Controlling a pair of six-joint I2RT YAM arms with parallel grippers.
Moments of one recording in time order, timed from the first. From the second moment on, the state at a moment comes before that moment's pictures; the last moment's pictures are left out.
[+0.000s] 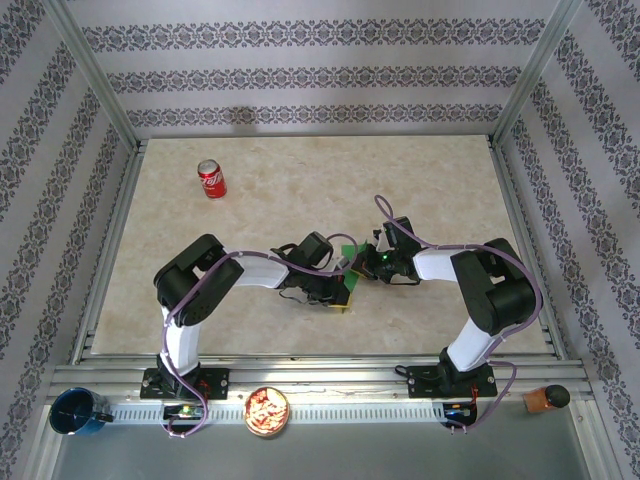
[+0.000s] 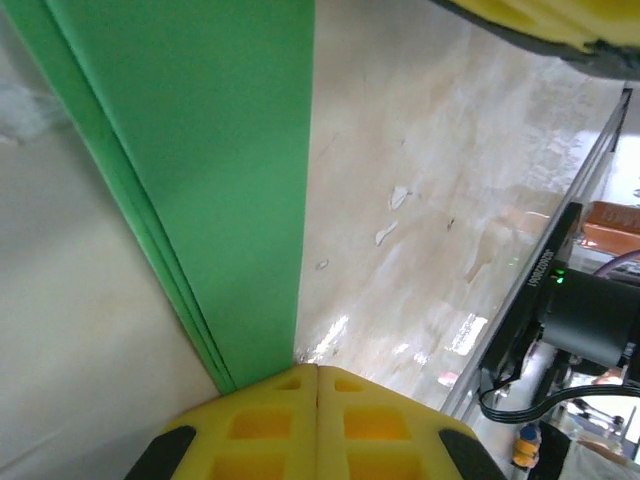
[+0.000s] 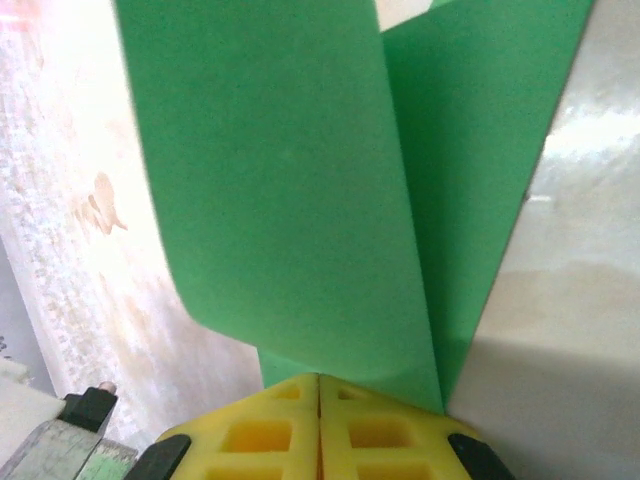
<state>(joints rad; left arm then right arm) -0.78 1.94 0.99 -0.07 0.70 -0.71 0.34 1.69 0.65 0.06 -0.57 0.83</state>
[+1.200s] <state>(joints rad) -0.85 1.66 0.84 -0.08 0.64 -0.70 0.35 1.69 0.65 0.05 -0.59 0.83</state>
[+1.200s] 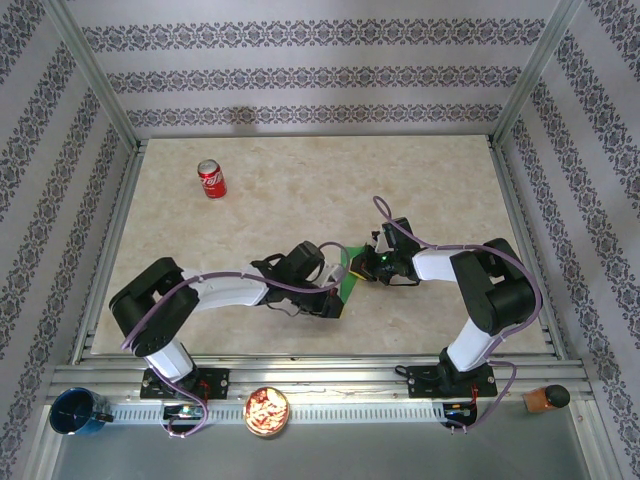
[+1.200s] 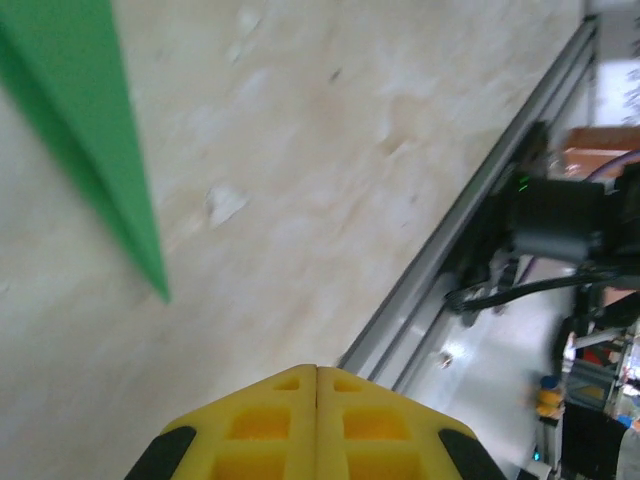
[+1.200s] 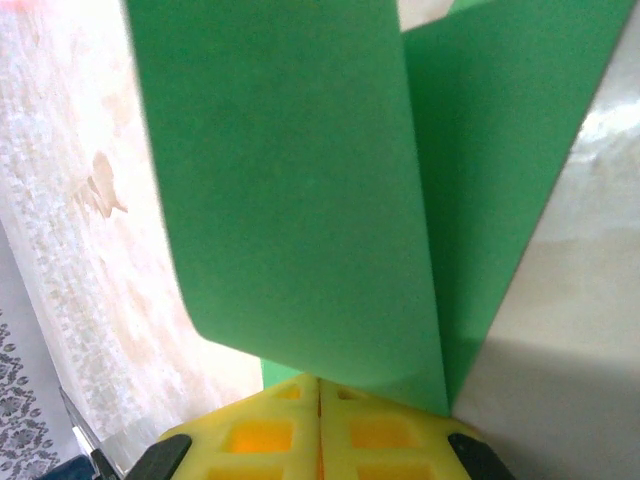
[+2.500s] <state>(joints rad) -0.76 1.95 1.05 -0.03 0.47 -0.68 0.35 1.68 0.65 0.05 -0.59 0.84</state>
